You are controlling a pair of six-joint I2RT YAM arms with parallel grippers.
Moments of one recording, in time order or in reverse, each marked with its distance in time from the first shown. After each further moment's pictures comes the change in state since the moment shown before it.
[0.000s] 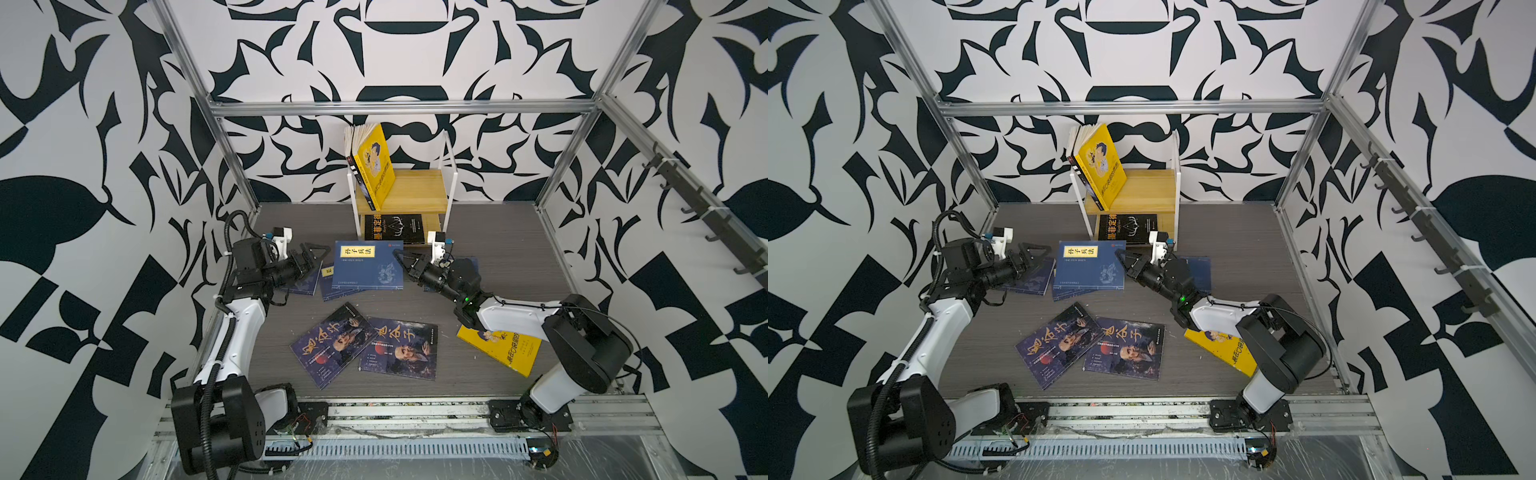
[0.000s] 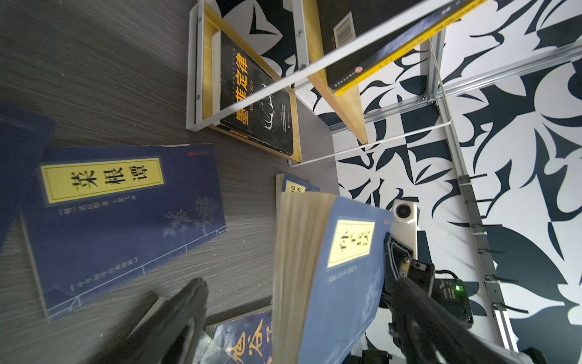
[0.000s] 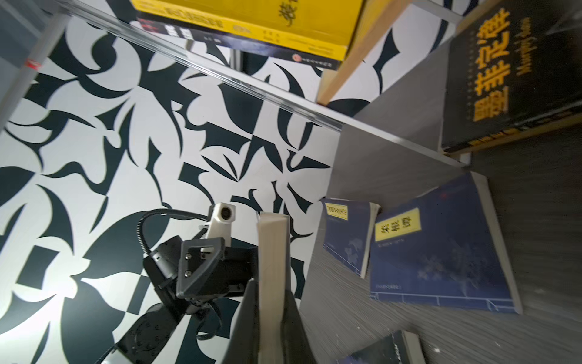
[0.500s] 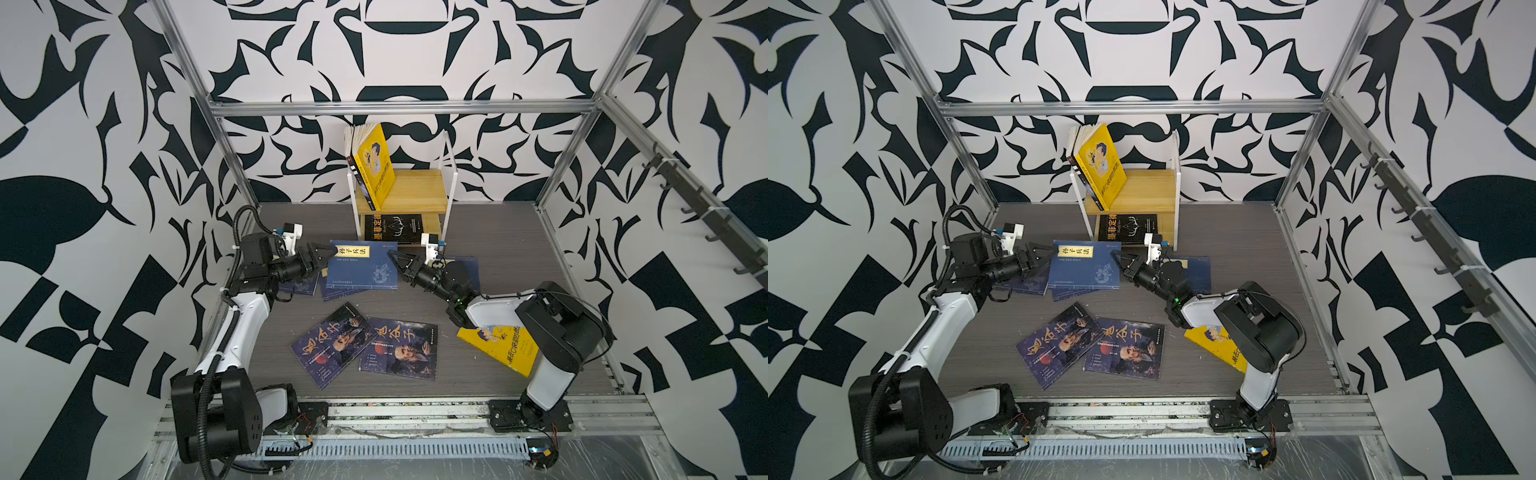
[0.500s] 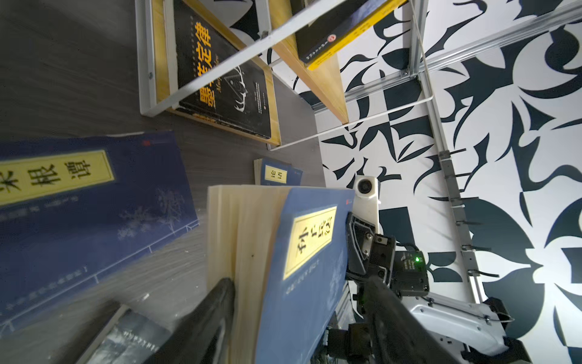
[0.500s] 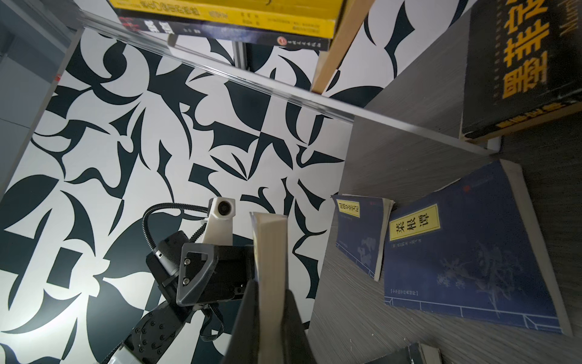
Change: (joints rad) left arm -0.043 0.048 0.032 0.036 0.062 -0.043; right arm 0.001 0.163 0.039 0.146 -0.041 0.084
